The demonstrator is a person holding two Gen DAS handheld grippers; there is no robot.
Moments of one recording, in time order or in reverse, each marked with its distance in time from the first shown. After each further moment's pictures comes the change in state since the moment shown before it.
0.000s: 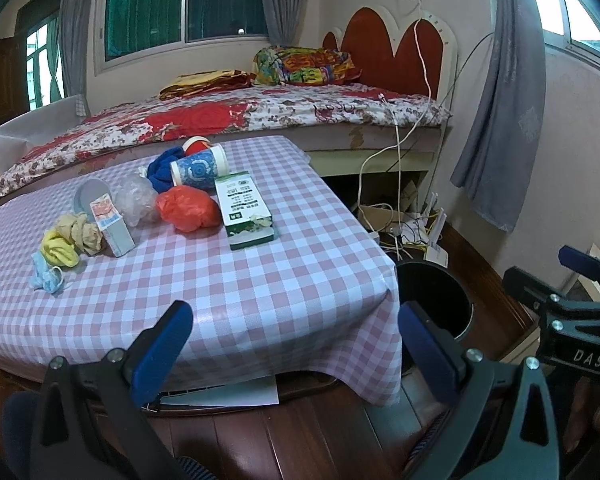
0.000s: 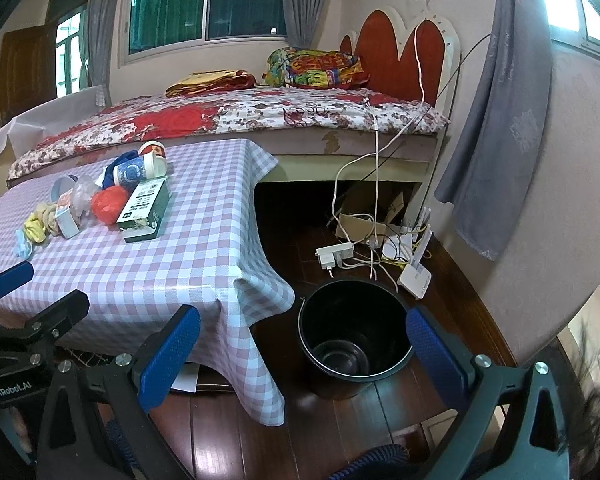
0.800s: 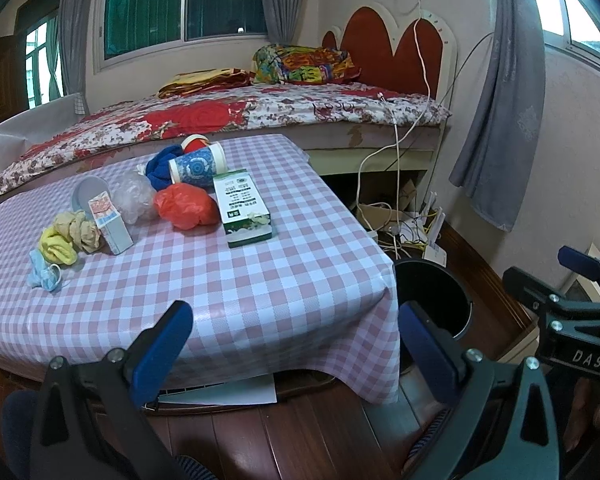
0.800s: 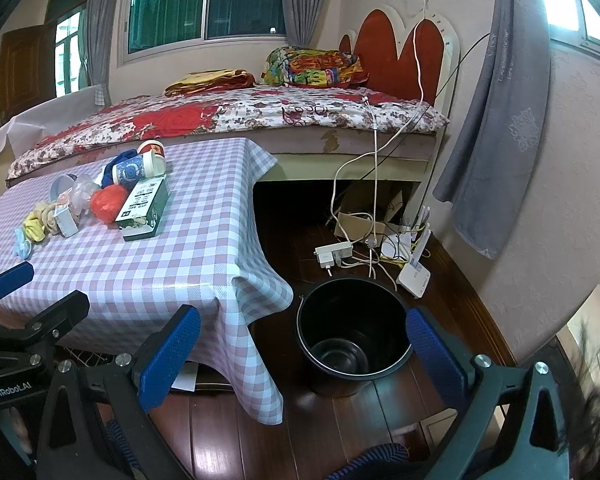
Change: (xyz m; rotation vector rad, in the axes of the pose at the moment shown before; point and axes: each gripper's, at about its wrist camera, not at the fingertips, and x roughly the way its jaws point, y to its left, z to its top) left arm -0.001 -0.004 -0.002 0.005 0.002 0.004; right arm -0.001 -0.001 -0.002 0.000 -0.001 -0.002
